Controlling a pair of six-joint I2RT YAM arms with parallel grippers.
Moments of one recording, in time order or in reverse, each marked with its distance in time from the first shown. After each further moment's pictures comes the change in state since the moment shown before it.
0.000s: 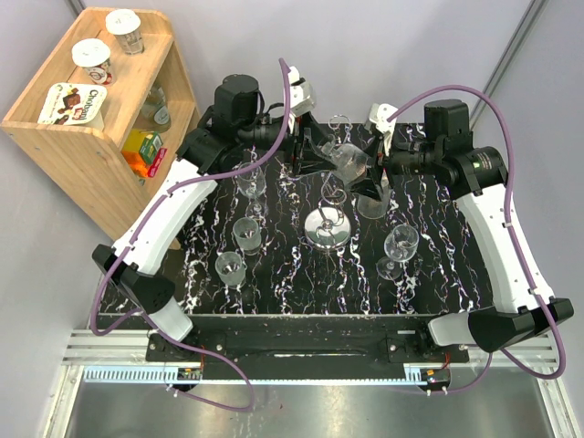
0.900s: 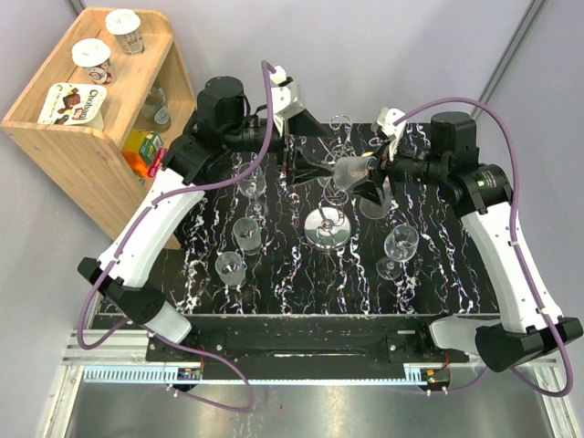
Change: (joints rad) left arm -0.002 -0.073 -0.022 0.037 -0.021 -0.004; right arm 0.001 -0.114 -0.135 0.107 0.102 0.148
